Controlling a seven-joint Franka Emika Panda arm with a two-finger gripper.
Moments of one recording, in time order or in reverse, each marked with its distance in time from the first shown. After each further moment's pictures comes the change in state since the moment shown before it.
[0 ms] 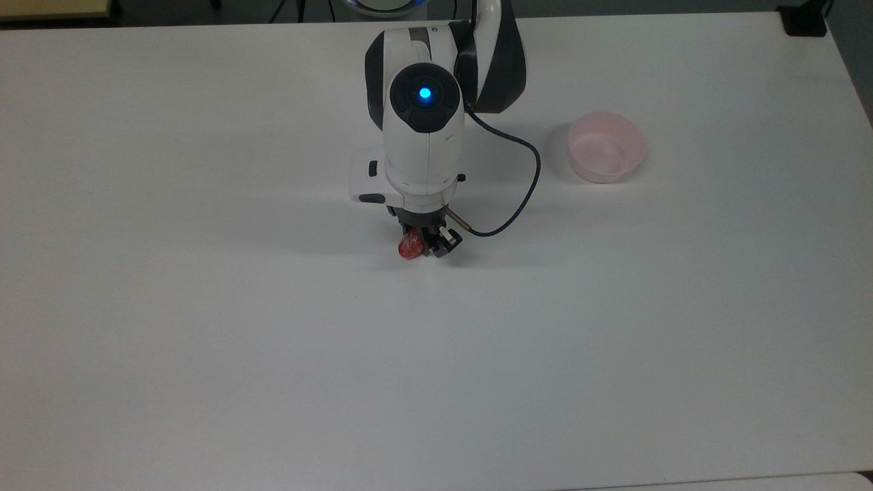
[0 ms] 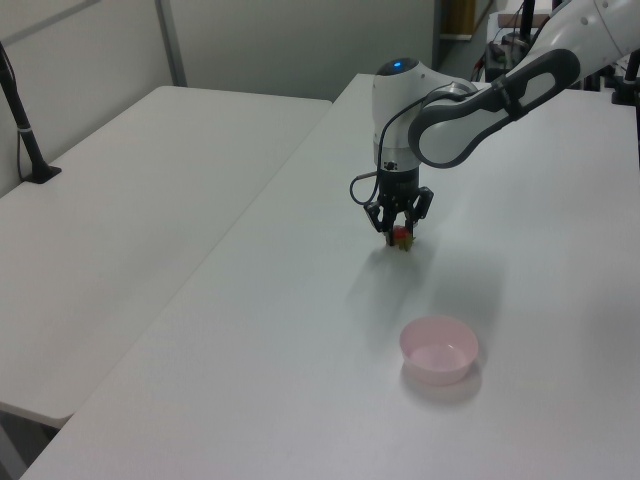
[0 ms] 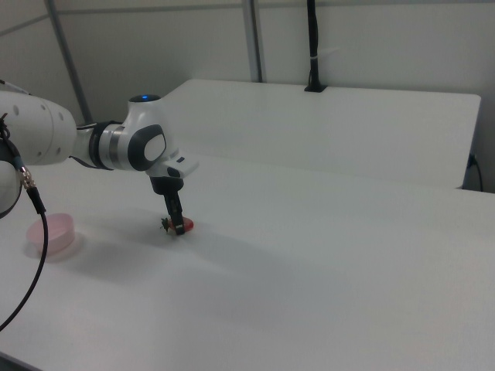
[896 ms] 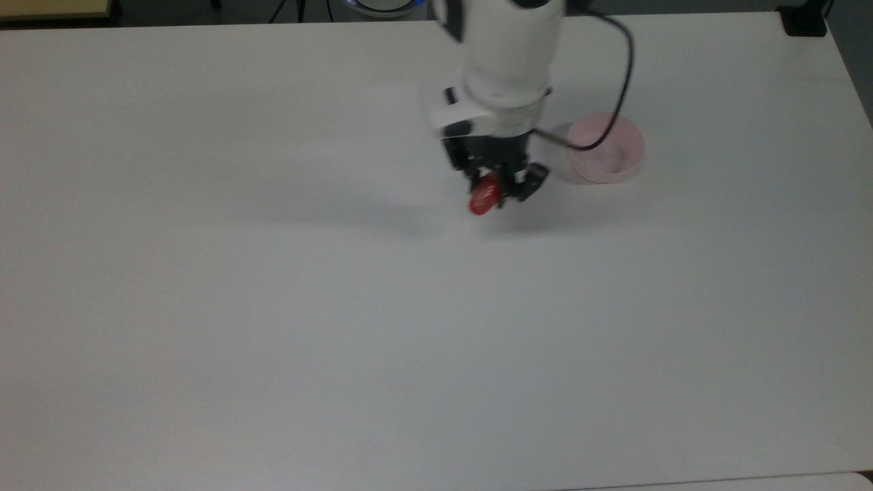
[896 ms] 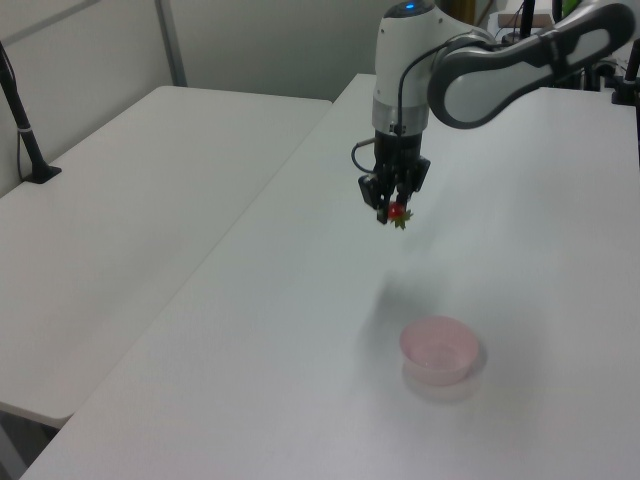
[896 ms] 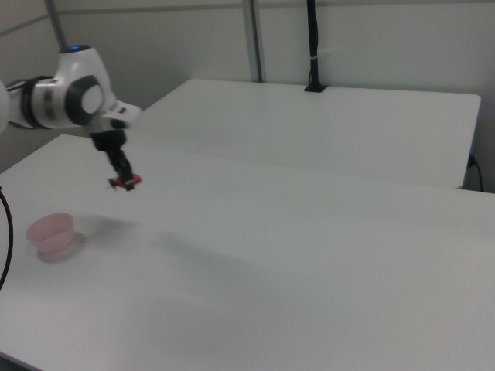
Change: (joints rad) arm 0.197 -0.174 -0.035 0.022 0.002 -0.105 -0.097
